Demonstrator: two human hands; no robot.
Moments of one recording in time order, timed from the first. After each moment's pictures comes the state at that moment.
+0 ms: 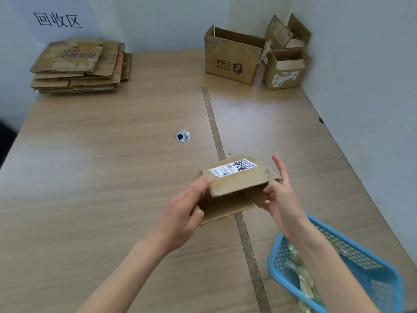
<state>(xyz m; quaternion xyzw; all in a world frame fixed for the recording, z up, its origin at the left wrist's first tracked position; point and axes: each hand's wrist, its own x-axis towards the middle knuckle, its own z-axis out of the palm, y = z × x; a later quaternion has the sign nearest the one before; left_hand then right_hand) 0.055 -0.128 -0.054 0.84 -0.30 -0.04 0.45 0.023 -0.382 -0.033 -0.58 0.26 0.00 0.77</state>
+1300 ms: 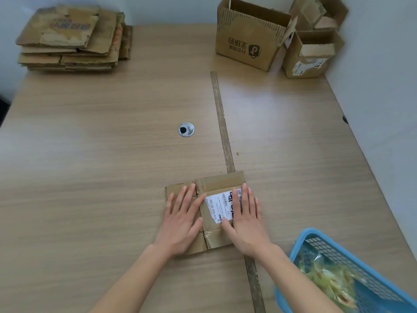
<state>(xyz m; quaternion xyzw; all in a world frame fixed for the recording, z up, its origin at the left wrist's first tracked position) 0.078 -0.128 -0.170 0.96 -0.22 -0.13 0.12 0.040 -0.349 -0.164 -0.97 0.01 0.18 0.16</state>
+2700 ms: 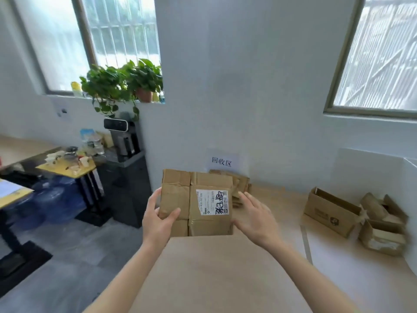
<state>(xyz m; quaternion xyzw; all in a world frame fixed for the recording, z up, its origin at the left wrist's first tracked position) 0.011 0.198 0.270 0.72 0.14 0.28 0.62 0.112 -0.073 0.268 -0.95 -0.21 -0.09 0.22</state>
